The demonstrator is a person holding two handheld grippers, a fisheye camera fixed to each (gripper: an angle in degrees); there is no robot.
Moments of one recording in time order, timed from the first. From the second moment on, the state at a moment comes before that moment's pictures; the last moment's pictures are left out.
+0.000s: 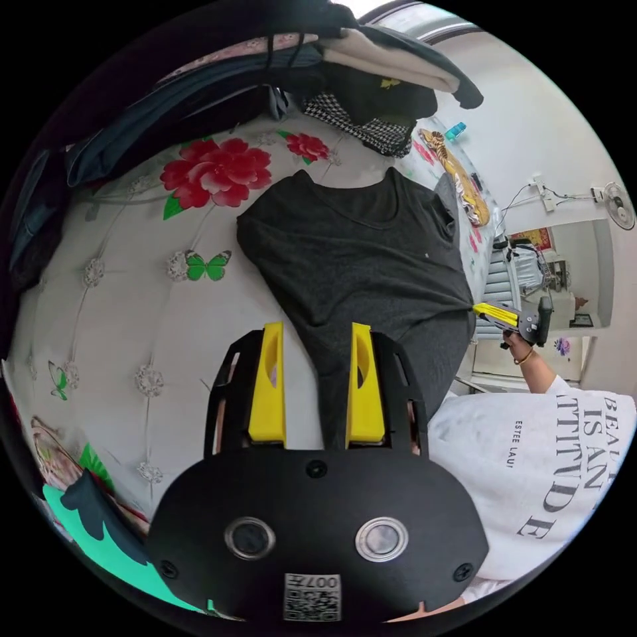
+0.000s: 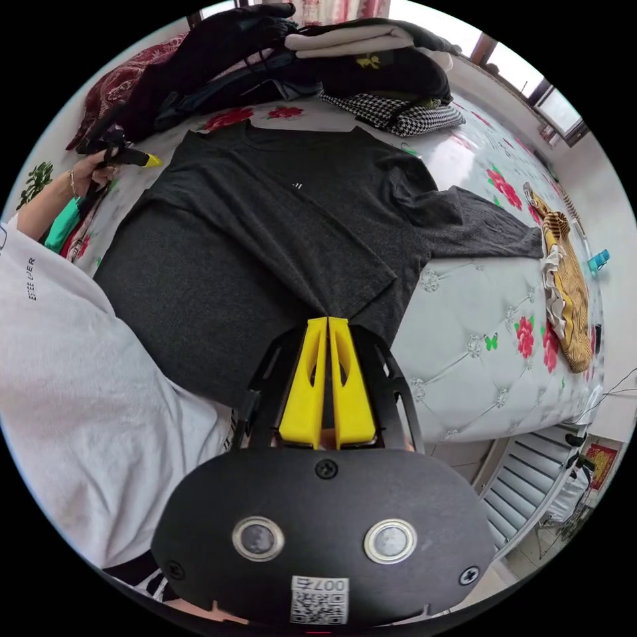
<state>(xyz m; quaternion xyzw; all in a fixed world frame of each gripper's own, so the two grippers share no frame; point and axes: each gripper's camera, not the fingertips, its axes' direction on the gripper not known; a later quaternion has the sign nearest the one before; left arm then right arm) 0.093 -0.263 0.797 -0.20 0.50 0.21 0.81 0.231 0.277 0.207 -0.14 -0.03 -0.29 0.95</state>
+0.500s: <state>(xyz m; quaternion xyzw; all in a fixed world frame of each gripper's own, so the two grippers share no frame) 0.085 -0.273 0.809 -0.15 0.44 0.16 0.87 0.306 0.258 0.195 -0.11 -0.16 -0.17 0.97</state>
